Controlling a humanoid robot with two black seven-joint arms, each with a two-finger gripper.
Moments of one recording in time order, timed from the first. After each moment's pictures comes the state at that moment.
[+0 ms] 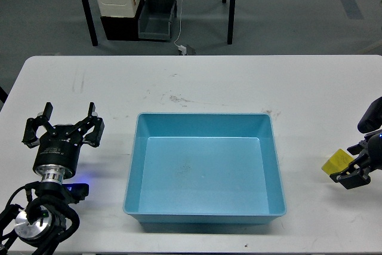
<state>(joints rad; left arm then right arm) 0.11 0.20 -1.19 -1.54 -0.38 -0.26 -0.39 1.07 -0.88 -0.08 1.29 -2.06 0.49 0.49</state>
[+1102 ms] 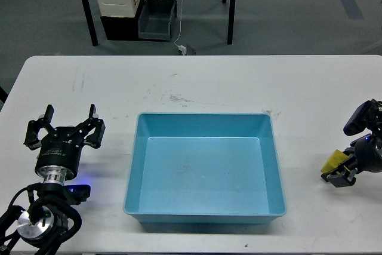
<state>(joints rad) 0.11 0.18 -1.19 -1.52 -0.38 -0.26 -0.39 1.04 -0.77 -0.08 1.18 -2.07 0.49 0.49</state>
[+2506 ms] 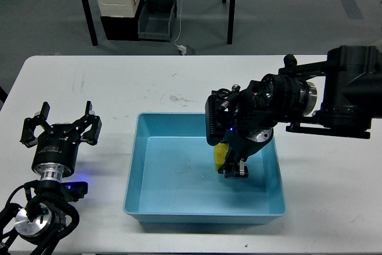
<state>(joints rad) 0.10 0.19 -1.20 -1.52 -0.38 -0.26 -0.39 1.54 -0.09 -0.44 1.20 -1.98 0.49 0.49</state>
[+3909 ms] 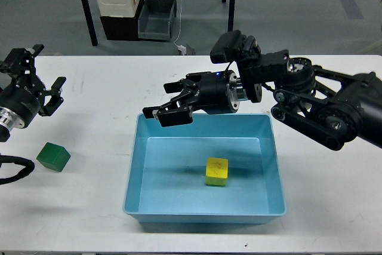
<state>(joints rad) -0.32 0.63 -1.08 -1.16 0.50 -0.21 -0.13 0.95 -0.09 0.48 1.06 -1.80 0.11 0.49</state>
